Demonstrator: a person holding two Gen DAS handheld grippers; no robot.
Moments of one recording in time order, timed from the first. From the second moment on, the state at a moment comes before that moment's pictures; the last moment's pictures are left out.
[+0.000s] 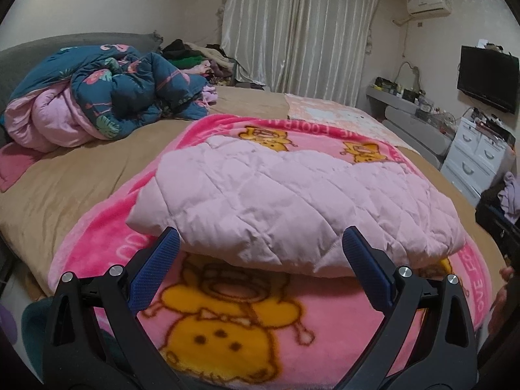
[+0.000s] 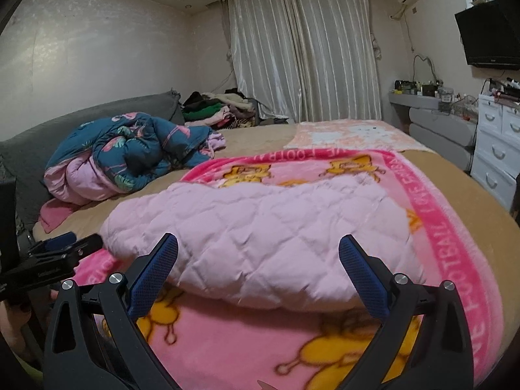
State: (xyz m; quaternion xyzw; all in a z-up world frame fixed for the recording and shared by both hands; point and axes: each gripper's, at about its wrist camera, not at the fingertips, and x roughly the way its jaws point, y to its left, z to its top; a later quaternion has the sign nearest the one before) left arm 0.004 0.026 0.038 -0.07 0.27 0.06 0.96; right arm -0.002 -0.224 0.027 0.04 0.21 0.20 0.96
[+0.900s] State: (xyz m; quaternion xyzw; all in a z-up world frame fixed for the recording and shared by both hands) left arm 0.002 0.020 0.015 -0.07 0.29 0.05 0.95; right arm -0.009 -0.195 -0.014 0.02 0.25 0.20 0.95
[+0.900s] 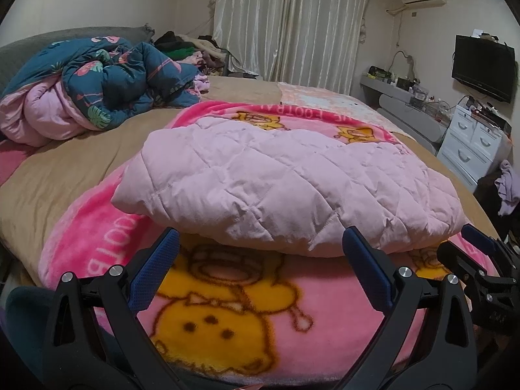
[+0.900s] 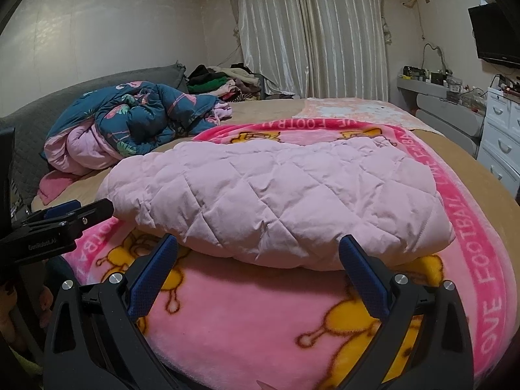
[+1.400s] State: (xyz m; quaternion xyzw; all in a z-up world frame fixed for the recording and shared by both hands) left arm 0.000 0.019 0.017 -0.07 0.28 0.05 0.96; right arm -0.010 -0.198 -0.013 0.02 0.25 0.20 0.95
